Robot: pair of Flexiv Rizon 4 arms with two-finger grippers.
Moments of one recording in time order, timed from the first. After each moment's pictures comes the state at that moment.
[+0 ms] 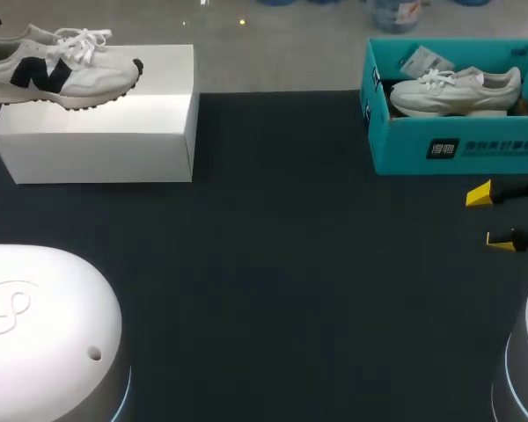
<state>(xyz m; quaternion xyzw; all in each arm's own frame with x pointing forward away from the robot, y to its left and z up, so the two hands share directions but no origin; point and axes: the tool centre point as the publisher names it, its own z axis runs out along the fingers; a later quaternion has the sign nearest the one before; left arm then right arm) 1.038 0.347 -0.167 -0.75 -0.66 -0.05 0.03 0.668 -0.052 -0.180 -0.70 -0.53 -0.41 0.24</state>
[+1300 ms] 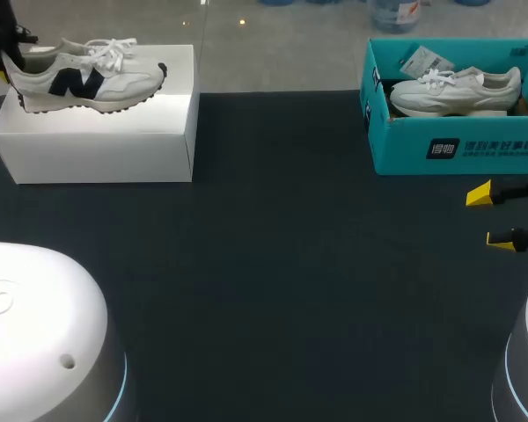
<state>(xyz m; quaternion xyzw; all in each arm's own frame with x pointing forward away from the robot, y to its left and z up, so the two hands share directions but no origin) 1.097 0.323 -0.240 -0.72 -0.70 -0.05 0.00 0.668 -0.052 -0.180 -0.70 -0.53 -0.41 0.24</state>
